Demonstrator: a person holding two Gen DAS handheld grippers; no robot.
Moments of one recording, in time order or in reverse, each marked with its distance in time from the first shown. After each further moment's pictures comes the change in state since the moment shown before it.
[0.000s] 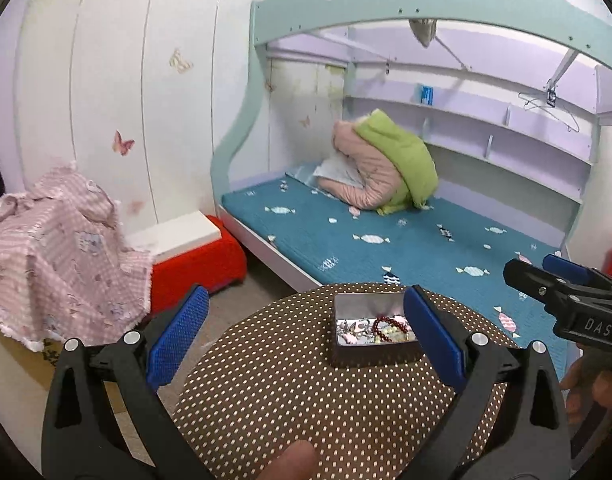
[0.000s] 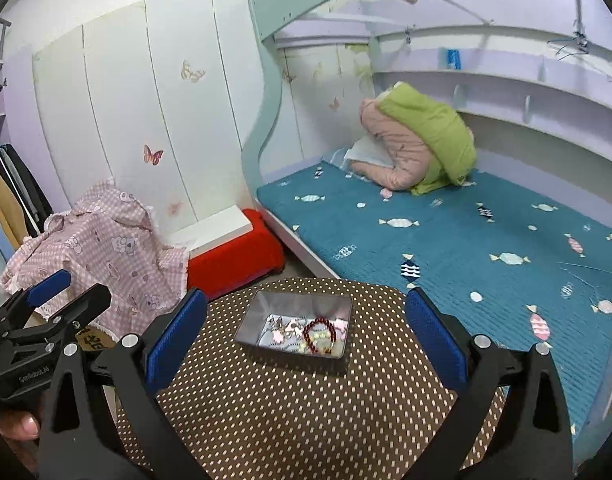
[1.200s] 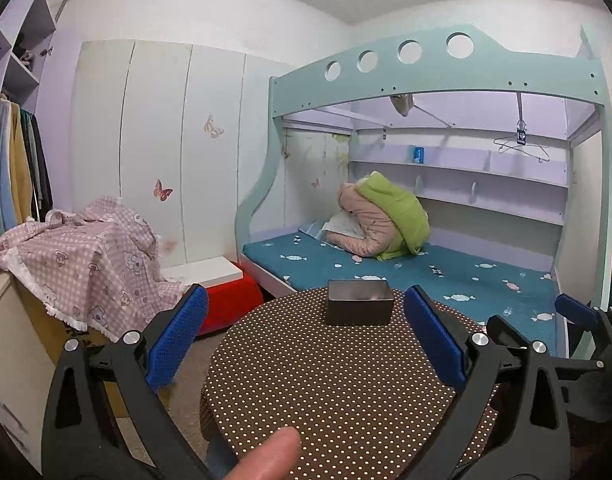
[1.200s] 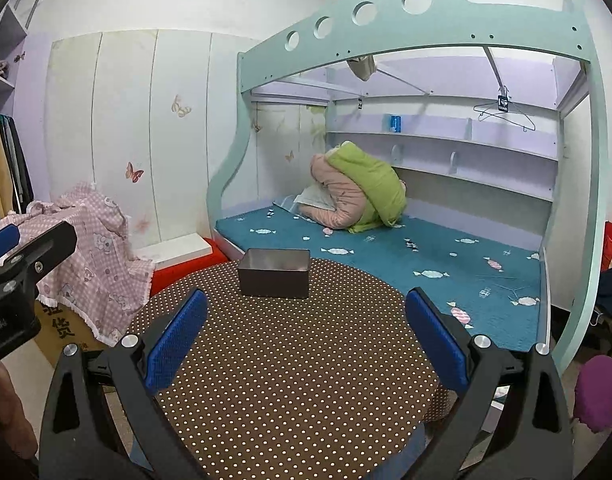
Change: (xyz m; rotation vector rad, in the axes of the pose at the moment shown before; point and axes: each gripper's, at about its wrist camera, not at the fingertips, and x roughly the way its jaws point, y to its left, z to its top) left arm -0.246 -0.021 -0.122 -0.008 -0.248 0.043; right arm -0.188 0.071 -0.159 -0.065 -0.219 -0.232
